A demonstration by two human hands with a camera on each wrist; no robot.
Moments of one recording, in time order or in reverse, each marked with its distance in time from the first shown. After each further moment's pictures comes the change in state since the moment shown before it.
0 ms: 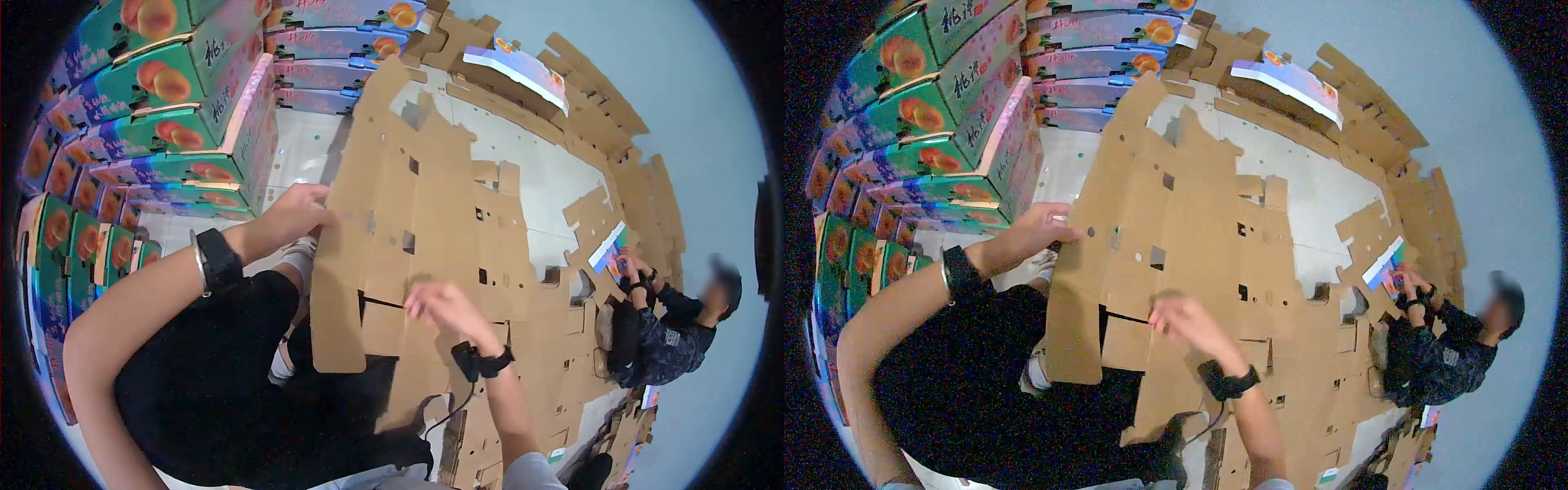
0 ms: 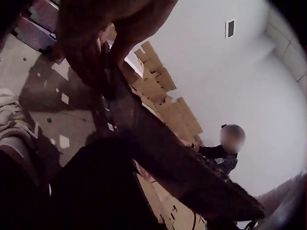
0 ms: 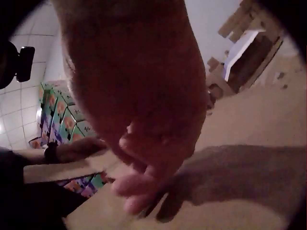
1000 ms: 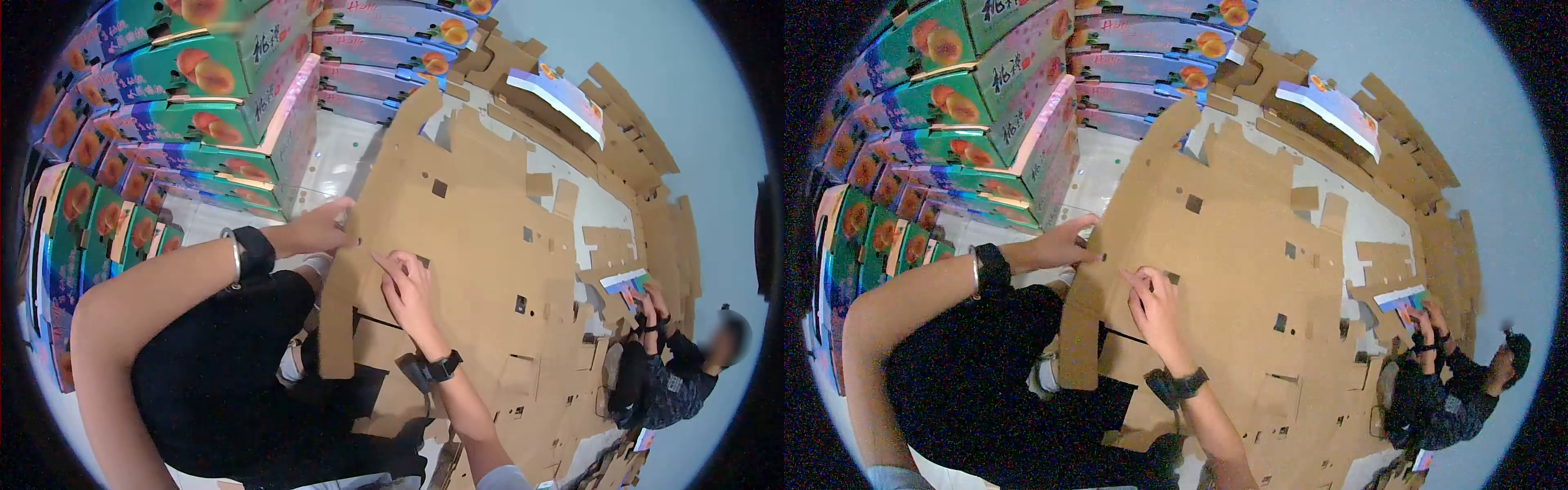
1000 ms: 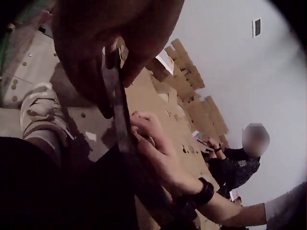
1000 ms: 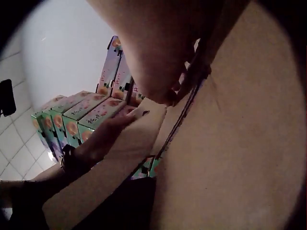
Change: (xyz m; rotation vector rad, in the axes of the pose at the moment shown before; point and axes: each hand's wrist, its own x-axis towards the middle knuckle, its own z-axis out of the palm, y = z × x) left_hand 0.018 -0.046 -0.023 0.060 -0.011 -0.071; right_hand 0.094 0.008 0.072 -0.666 0.433 -0.565
